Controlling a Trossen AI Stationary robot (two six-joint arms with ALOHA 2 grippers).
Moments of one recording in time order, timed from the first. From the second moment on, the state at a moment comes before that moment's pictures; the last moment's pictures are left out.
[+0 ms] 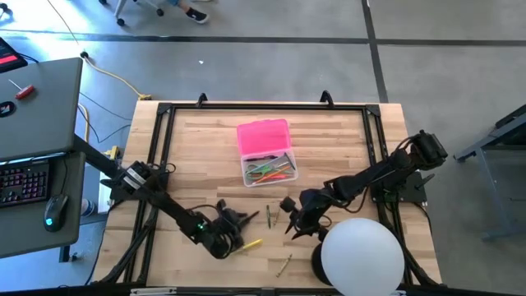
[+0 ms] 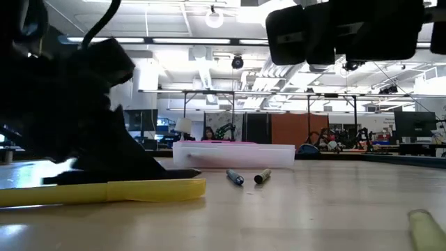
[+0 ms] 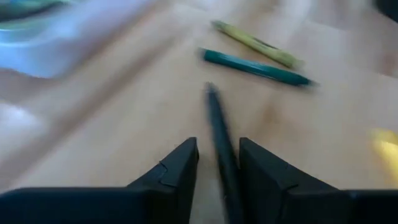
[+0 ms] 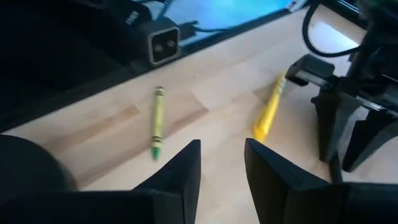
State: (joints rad) left arm -0.64 2.00 0.76 0.26 -0.91 -0.91; right arm 0.33 1.59 0.80 0.19 -0.36 -0.45
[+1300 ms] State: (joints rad) left arm -0.54 2.01 0.97 0.41 -0.92 -0.42; right arm 0.41 1.59 0.80 0.17 -0.34 -0.32
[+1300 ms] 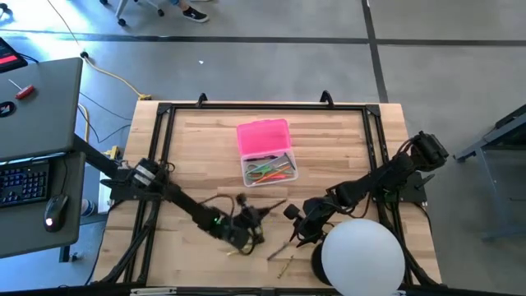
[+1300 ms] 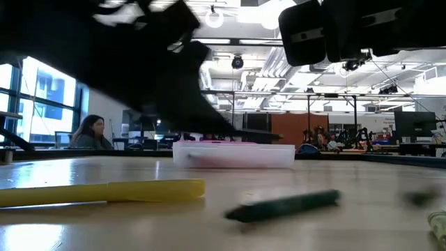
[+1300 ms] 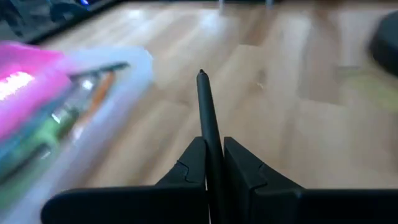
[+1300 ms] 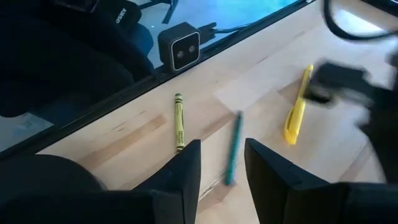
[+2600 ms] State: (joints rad) left arm 0.08 1.82 0.98 0.24 -0.50 -0.21; right arm 0.35 1.59 0.80 0.02 -0.56 -0.77
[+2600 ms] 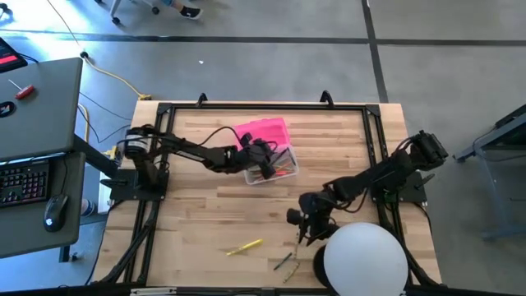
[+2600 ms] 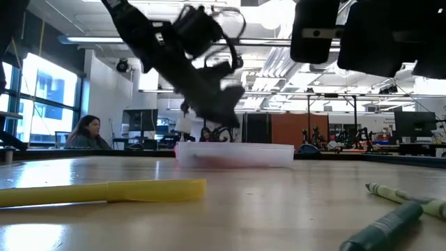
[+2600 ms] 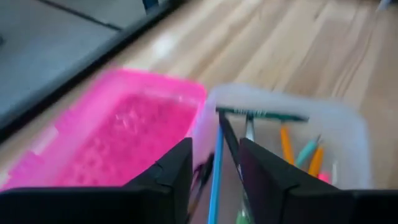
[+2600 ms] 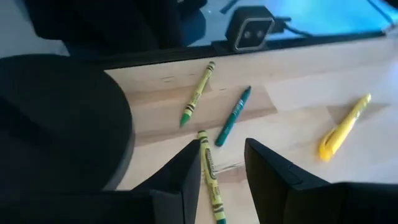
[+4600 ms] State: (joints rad) left arm 0.07 1.34 1.01 0.18 -0.41 -0.15; right arm 0.04 1.80 0.80 0.37 -0.78 -0.82
